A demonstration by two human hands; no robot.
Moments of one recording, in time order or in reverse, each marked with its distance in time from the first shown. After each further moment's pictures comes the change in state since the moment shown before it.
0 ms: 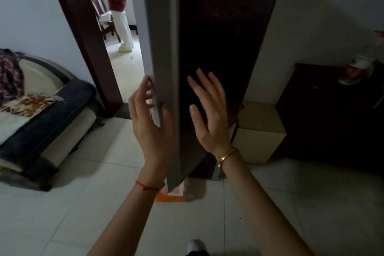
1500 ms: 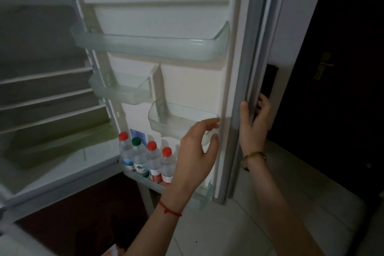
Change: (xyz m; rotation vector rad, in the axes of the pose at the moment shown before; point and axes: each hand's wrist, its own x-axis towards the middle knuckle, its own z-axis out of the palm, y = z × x) left_hand -0.089 0.161 0.211 -0.620 -0.965 0.196; right_hand -0.065 0.132 -0.282 -0.346 0.954 0.730
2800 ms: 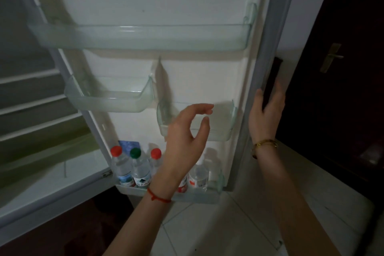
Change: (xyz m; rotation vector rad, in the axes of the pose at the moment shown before) left_hand 0.110 -0.073 0.028 -0.037 0.035 0.033; right_hand 0.106 0.041 0.055 -0.133 0.076 -0.026
